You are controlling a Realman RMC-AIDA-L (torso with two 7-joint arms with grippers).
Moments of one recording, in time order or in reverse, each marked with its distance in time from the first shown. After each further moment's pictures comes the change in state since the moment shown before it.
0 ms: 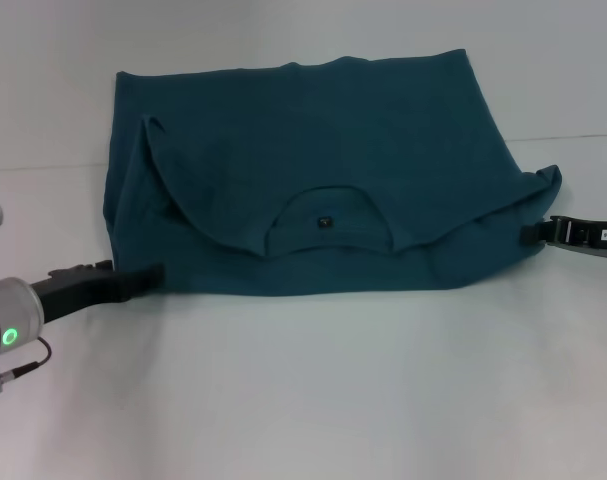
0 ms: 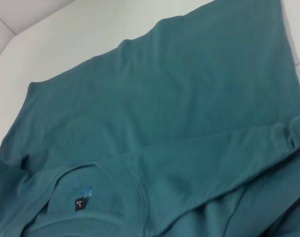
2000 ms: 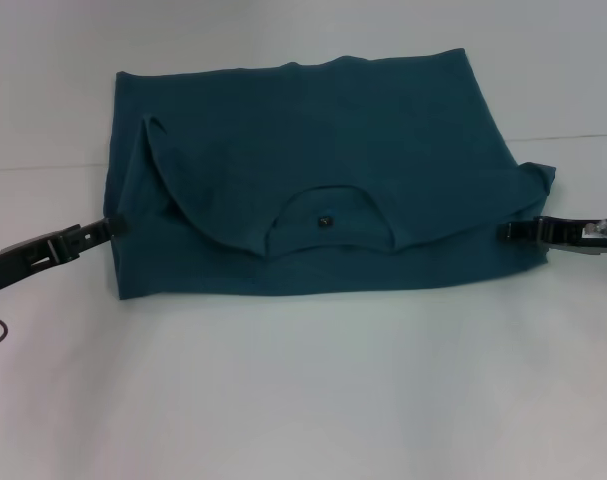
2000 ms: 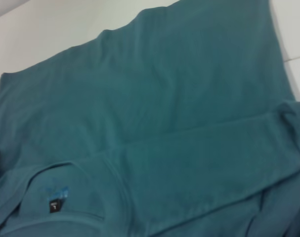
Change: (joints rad) left arm 0.031 0.025 -0.304 0.095 -0.006 0.377 -0.089; right arm 0.066 0.003 0.012 0.077 -0.074 0.108 0.010
